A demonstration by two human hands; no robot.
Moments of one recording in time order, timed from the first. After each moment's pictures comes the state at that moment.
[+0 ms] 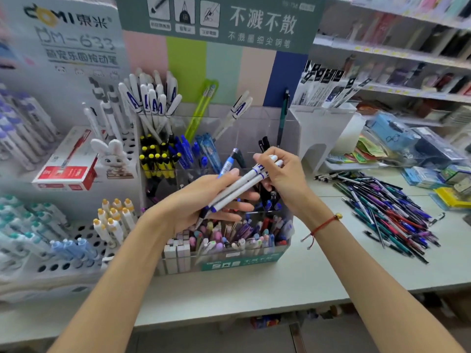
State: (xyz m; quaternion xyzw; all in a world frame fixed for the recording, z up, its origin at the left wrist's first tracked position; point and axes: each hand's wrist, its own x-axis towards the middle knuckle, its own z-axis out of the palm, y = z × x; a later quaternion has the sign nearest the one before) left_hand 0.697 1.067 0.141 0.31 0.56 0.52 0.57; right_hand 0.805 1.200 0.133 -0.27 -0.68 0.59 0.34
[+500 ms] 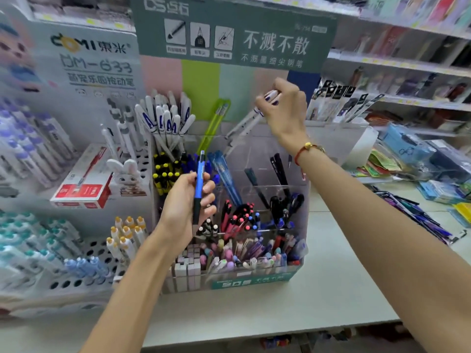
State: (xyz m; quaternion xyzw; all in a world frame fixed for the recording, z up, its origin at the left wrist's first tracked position) left_hand 0.667 1.061 0.127 0.12 0.41 0.77 0.47; right_hand 0.711 1.263 0.210 -0.30 -0.82 0.18 0.45
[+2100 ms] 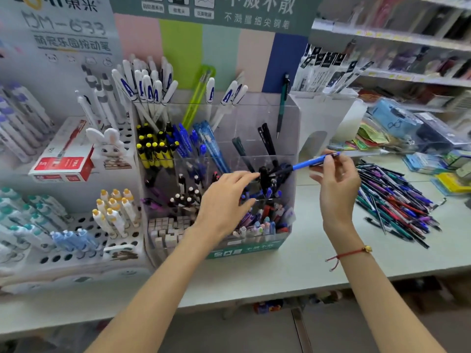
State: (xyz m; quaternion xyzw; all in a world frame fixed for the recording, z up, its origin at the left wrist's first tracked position) left_hand 0.721 1.091 0.062 0.59 0.75 0.29 0.00; right_hand 0.872 1.212 0.099 -0.41 -0.59 0.42 0.55
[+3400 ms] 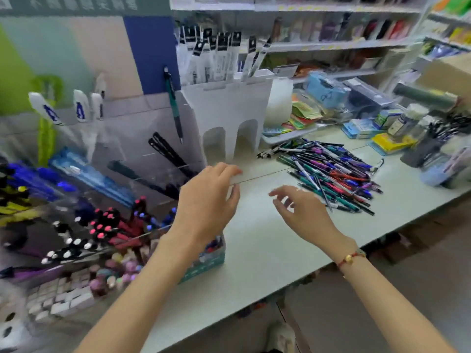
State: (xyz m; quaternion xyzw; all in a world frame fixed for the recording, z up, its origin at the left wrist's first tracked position) left_hand 0.811 1.197 0.093 0.66 0.70 0.28 -0.04; right_hand 1.001 1.295 0.042 -0.44 -0.85 0.19 0.20
